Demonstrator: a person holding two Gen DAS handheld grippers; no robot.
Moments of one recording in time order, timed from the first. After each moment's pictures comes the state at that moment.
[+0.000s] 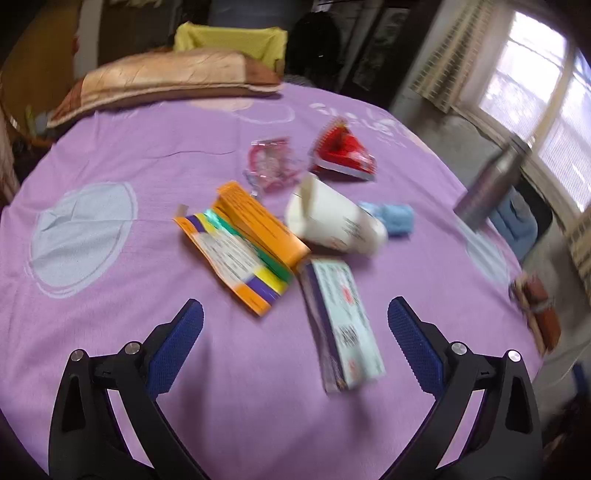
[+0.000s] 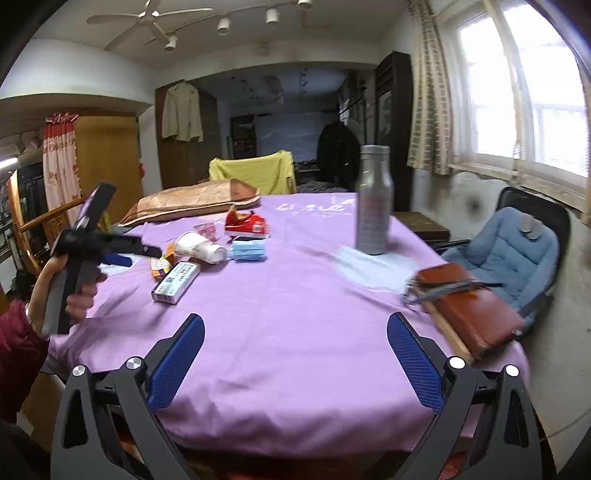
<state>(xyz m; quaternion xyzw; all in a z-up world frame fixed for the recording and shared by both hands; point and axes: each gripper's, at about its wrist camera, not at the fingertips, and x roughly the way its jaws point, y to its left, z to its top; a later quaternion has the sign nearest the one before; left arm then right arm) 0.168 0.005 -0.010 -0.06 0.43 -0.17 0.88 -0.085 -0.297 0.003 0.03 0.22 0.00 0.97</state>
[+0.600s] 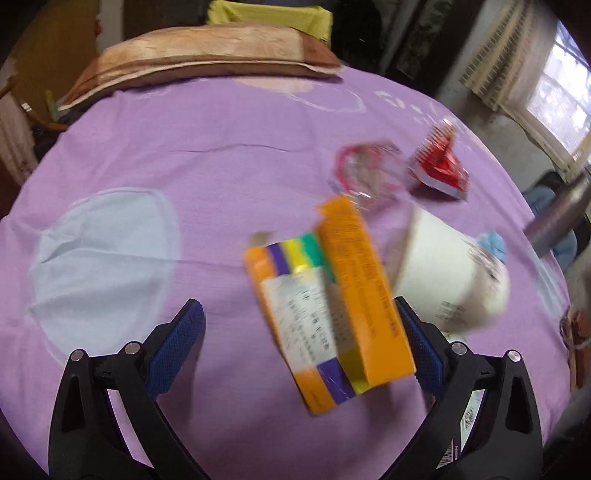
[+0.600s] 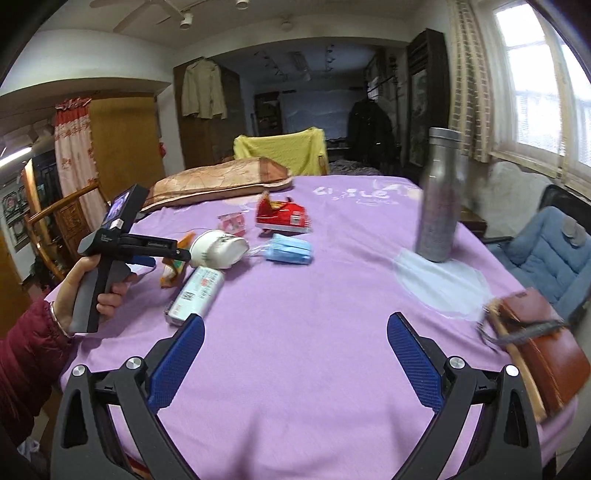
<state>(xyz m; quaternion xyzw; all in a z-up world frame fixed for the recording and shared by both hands) 0.251 0.055 -0.046 -0.05 0.46 -0.09 0.88 0.012 -0.252 0.008 0.03 0.27 0.06 0.96</state>
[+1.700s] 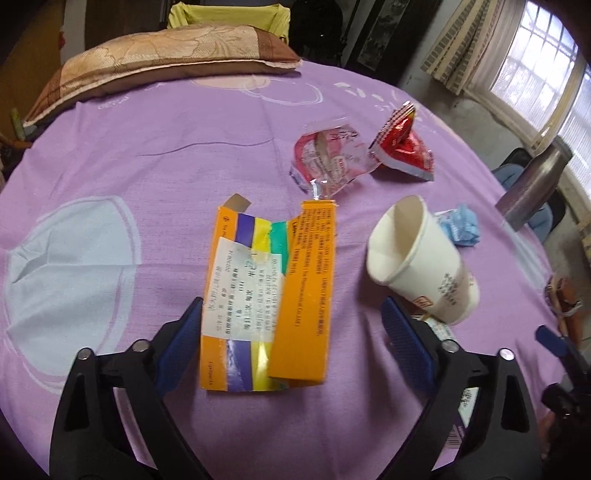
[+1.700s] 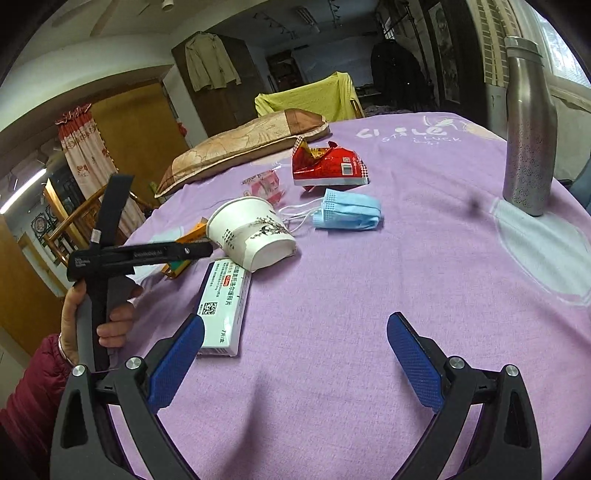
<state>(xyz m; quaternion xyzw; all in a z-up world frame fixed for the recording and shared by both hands) 0.245 0.040 -0.053 -0.03 0.46 -0.19 0.87 0.104 -0.223 -0.037 0.11 0.36 0.13 0.92</state>
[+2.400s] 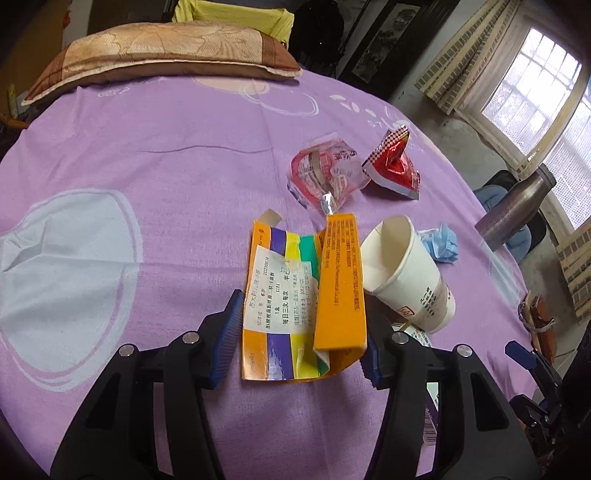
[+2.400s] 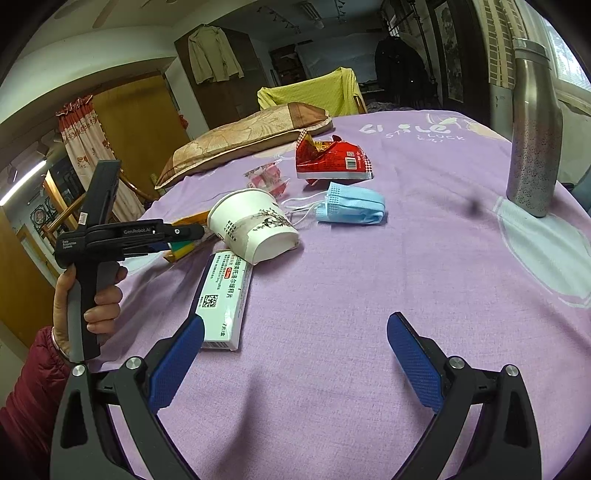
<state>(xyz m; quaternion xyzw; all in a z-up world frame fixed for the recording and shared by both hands) 0.245 0.052 -0.046 -0.08 0.46 -0.20 0.86 0.108 -0.221 -0.041 0.11 0.37 0.14 0.91</state>
